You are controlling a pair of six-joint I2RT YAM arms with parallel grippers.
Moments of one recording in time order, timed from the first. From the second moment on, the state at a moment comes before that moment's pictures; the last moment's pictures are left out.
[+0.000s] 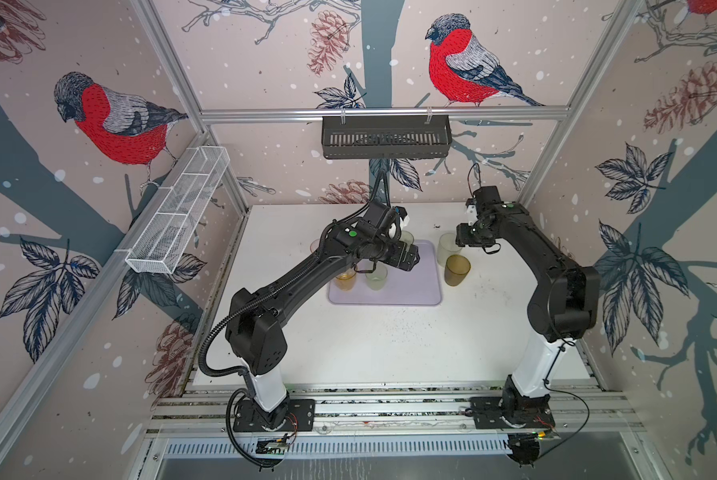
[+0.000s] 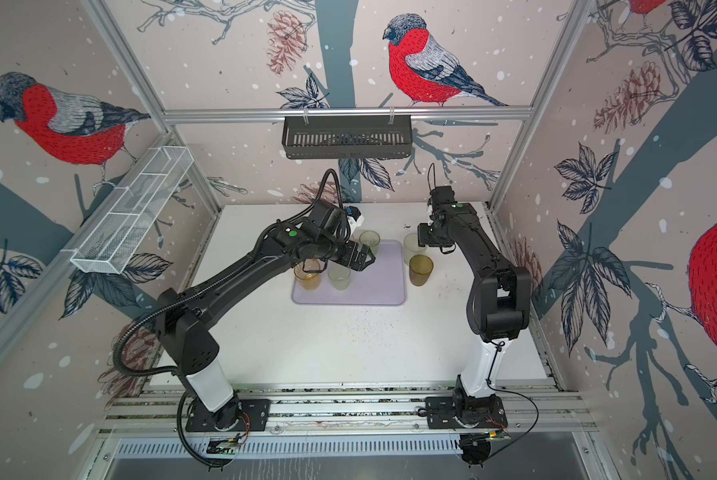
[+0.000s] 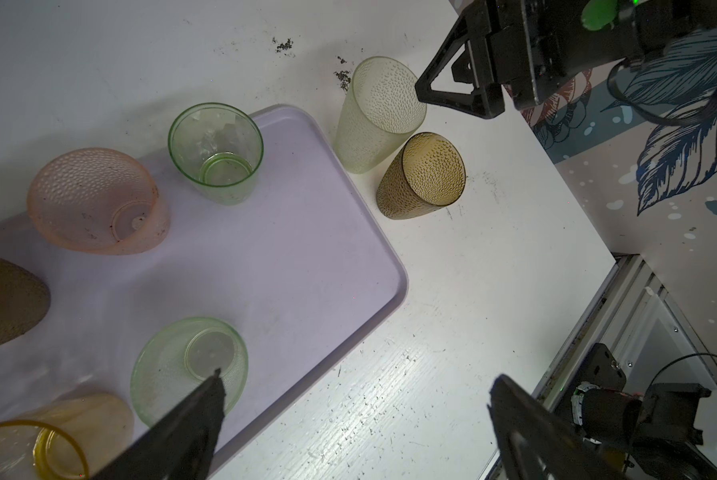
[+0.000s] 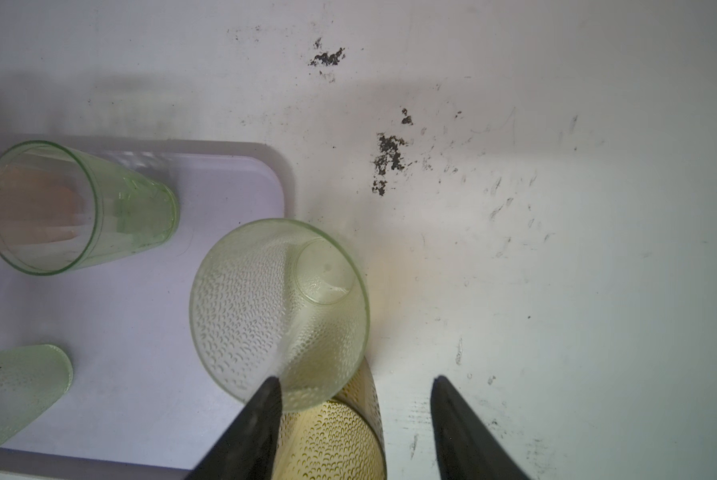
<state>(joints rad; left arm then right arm) -0.71 1.76 1.69 -0.75 0.23 -0.25 0.14 1.89 1.68 -0.91 -0.06 0.10</state>
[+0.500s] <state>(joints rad) -0.72 1.76 1.69 -0.75 0.21 -0.24 0.13 1.96 1.72 -0.89 -0.07 0.10</state>
